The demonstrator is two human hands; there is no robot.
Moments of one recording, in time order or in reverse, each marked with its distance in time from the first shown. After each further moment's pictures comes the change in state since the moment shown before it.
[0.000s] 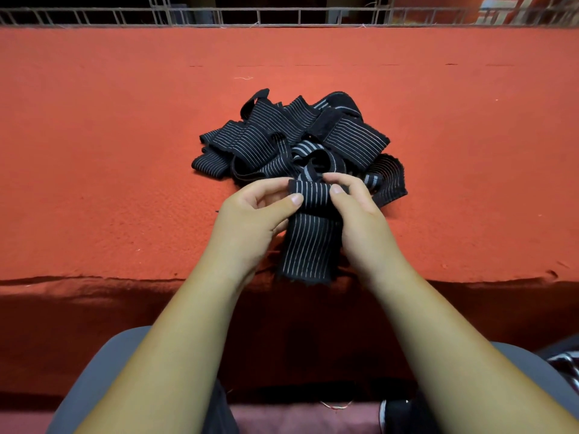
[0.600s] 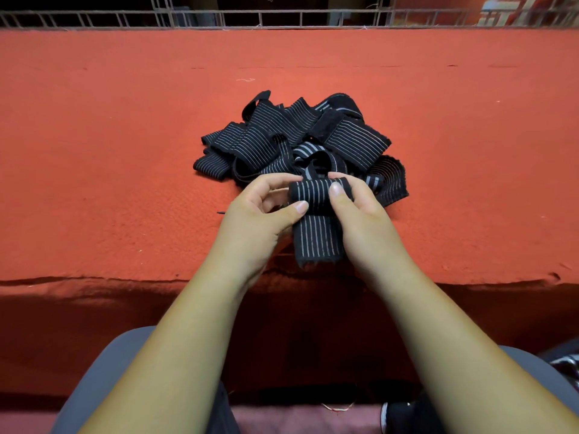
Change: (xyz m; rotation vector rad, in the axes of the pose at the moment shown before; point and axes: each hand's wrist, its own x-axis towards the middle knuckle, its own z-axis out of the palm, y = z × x) left_hand -0.001 -0.002 0.002 0.024 -0.073 0.023; right_hand 0.000 -0.002 -0.006 -0.123 -0.011 -0.042
